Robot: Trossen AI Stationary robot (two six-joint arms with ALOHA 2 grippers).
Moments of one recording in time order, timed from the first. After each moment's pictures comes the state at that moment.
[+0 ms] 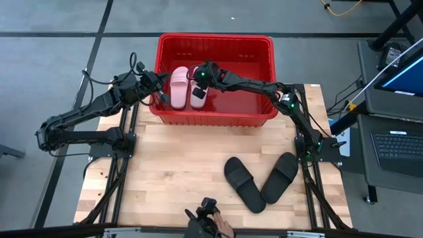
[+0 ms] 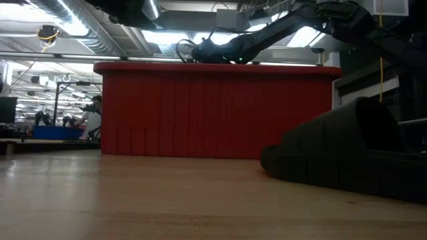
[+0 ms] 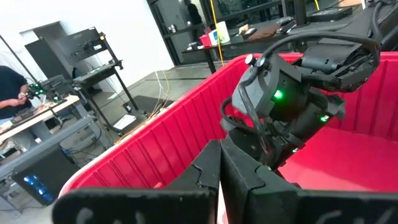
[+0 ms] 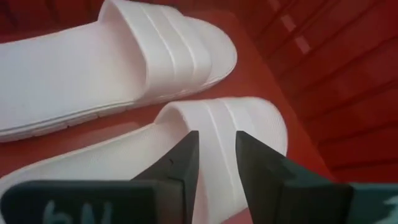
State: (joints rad) left arm 0.51 0.83 0.83 -0.11 -0.32 0.29; right arm -0.47 2.35 2.02 -0.34 0.29 -0.27
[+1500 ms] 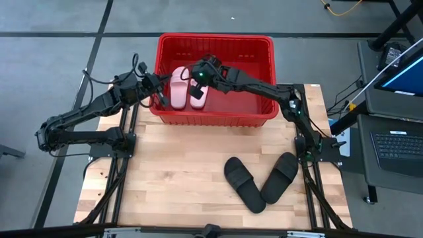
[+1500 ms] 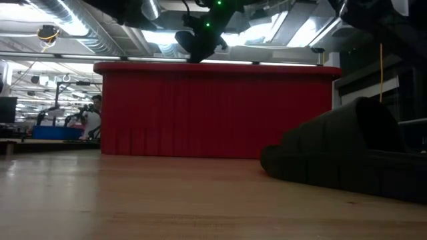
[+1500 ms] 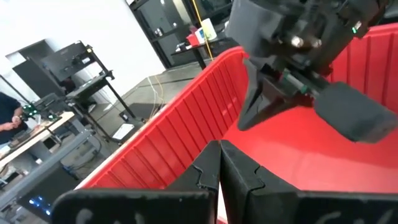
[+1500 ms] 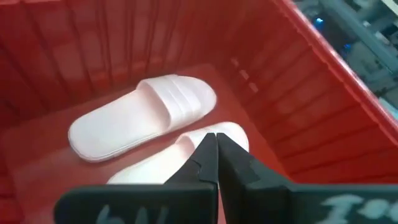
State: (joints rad) left arm 0.52 0.83 0.83 -0.14 -0.26 0.41; right arm -0.30 2.24 2.36 -0.80 0.48 -0.08
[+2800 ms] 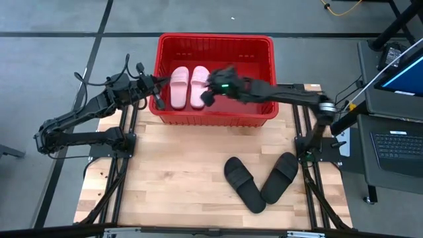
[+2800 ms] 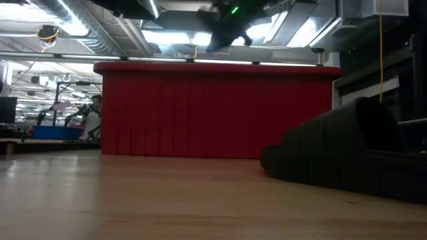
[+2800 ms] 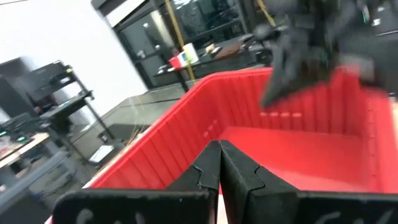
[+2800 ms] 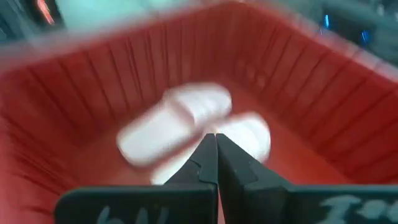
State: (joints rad) left arm 0.52 0.77 0.83 -0.14 -0.14 0.39; right arm -0.25 1.77 1.64 -0.34 0.44 0.12
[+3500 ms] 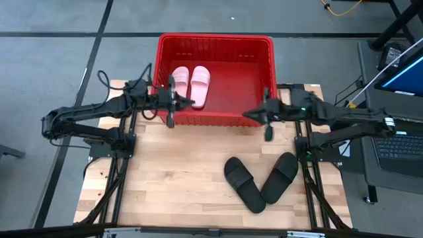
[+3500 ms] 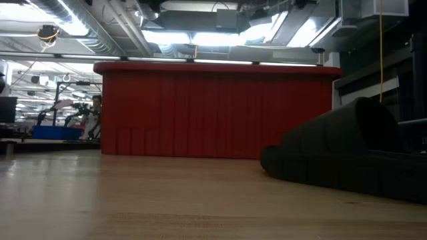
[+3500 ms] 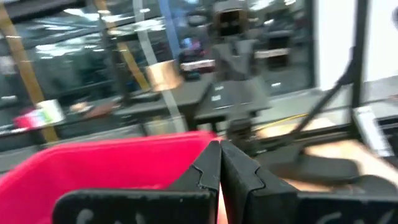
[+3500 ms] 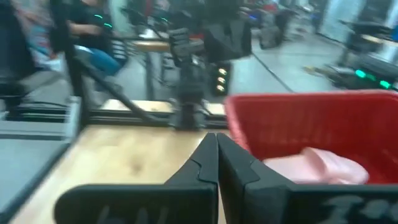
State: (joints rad) left arm 0.30 1.00 0.83 0.19 0.25 0.21; right arm -0.07 0.95 0.93 -0.08 -0.07 -0.06
